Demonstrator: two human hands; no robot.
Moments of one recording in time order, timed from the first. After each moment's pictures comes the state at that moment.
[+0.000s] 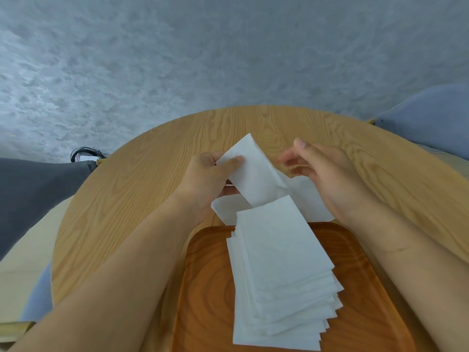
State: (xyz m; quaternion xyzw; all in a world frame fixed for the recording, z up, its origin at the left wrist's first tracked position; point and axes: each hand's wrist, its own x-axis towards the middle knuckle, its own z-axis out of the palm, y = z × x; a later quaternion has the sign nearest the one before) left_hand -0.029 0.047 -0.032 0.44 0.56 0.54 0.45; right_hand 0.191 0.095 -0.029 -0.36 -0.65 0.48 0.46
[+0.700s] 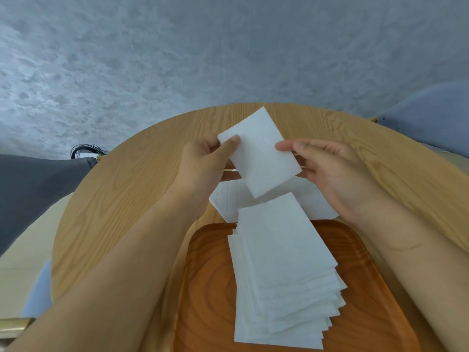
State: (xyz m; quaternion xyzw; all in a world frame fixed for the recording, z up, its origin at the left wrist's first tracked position) left_hand -0.026 0.039 -0.016 0.47 0.52 0.58 0.40; right_hand 0.194 0.088 -0.021 -0.32 -0.63 0.54 0.46
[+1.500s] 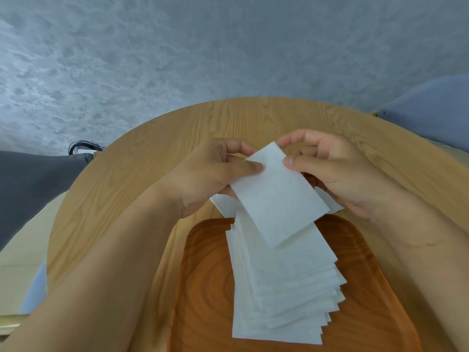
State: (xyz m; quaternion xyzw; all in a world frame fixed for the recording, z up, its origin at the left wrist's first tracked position) left_hand -0.030 0.026 -0.006 0.59 0.49 0.41 0.49; right_hand 0.201 0.079 -0.010 -0.33 -0.70 0.52 0.36
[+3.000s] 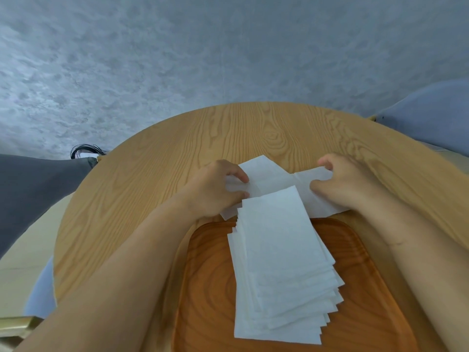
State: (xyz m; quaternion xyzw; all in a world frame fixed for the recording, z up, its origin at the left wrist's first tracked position) left_hand -0.040 0.049 -0.042 0.69 0.66 0.23 0.18; right_hand 0.223 0.117 -0.040 -0.65 -0.72 0.17 0.17
